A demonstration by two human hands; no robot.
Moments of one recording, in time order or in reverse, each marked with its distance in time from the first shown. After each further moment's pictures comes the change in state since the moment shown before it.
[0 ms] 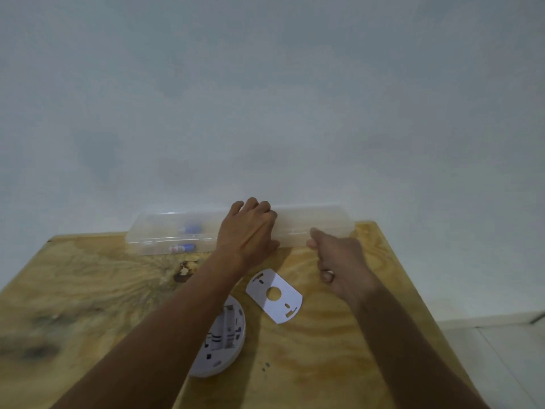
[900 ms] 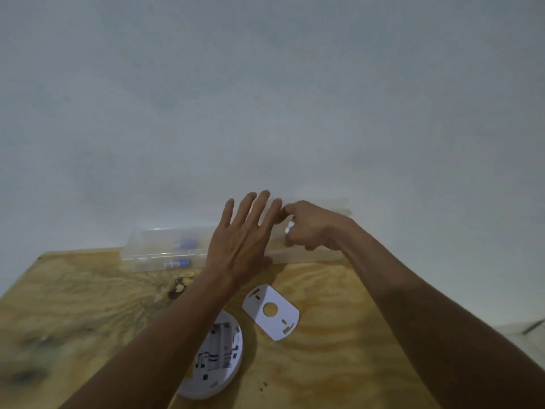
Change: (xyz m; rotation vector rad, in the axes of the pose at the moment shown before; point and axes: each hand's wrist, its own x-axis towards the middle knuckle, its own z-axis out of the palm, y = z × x) left_hand -0.007 -0.008 -0.002 0.098 0.186 0.048; right_hand 0.012 -0.083 0.029 -0.966 -0.468 -0.353
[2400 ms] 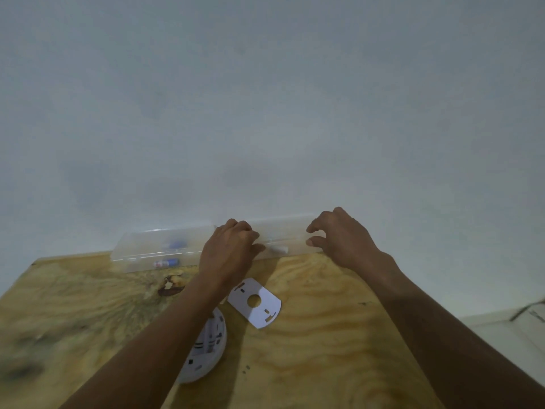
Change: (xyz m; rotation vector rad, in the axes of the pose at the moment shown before) left_hand -0.010 0.023 -0.012 -0.257 -0.106 -0.119; right_hand -0.047 0.088 -0.010 -0.478 0.457 -0.186
